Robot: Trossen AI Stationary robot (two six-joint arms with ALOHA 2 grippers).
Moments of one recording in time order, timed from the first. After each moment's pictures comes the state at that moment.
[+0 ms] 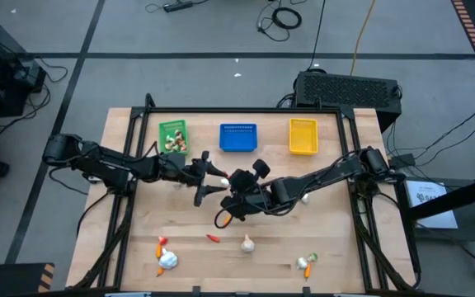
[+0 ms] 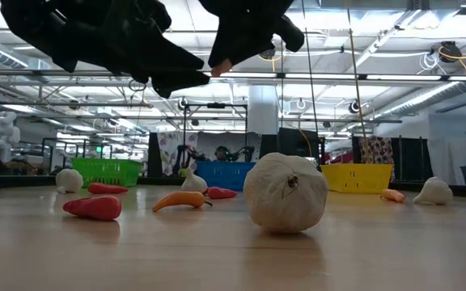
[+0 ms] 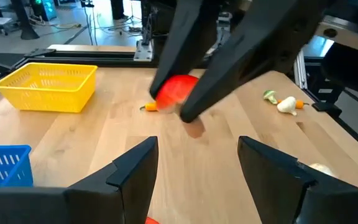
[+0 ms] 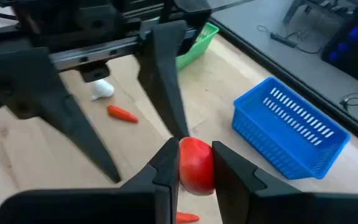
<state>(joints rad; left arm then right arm) 0.00 1.32 0.49 0.60 0.12 -0.02 0.27 1.92 1.60 -0.59 0.81 0.67</state>
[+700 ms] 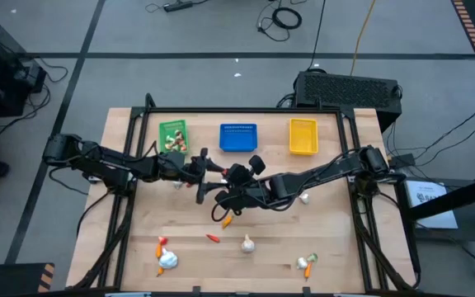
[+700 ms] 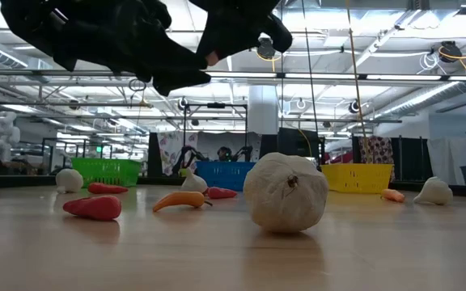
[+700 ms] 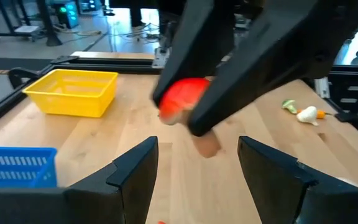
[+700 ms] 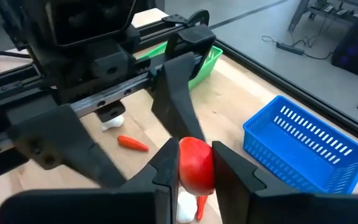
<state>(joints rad) 0.00 1.32 0.49 0.62 0.05 -0.02 0.25 1.92 1.60 -0.45 0.81 0.63</state>
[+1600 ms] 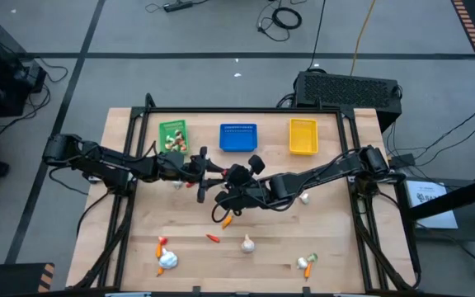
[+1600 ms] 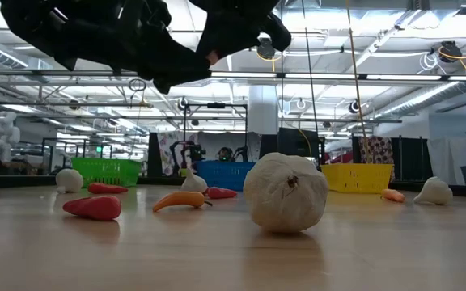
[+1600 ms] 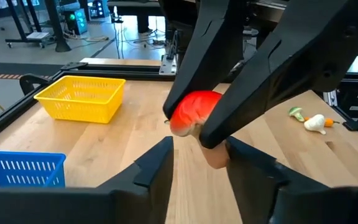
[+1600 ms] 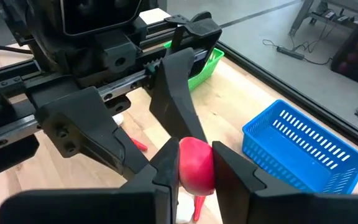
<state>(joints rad) 0.00 1.32 0.49 0.65 0.02 -0.02 0.25 1.92 1.60 -0.44 0.81 0.60</state>
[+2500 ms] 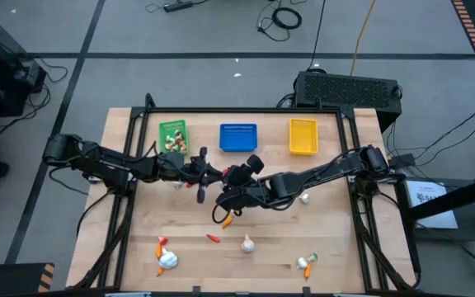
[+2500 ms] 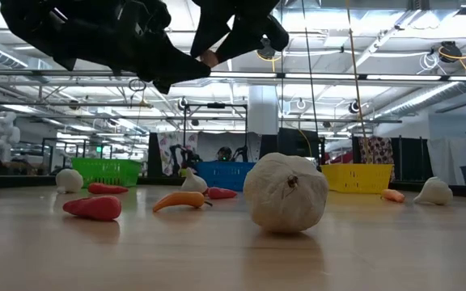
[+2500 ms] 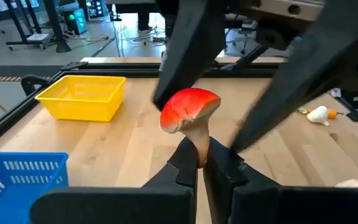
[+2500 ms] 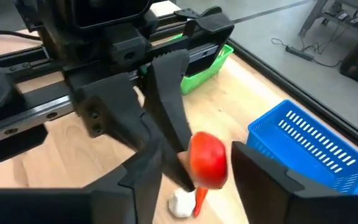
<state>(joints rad) 0.00 1.32 0.49 0.64 0.01 0.01 0.25 1.92 1.60 -0.46 0.75 0.55</state>
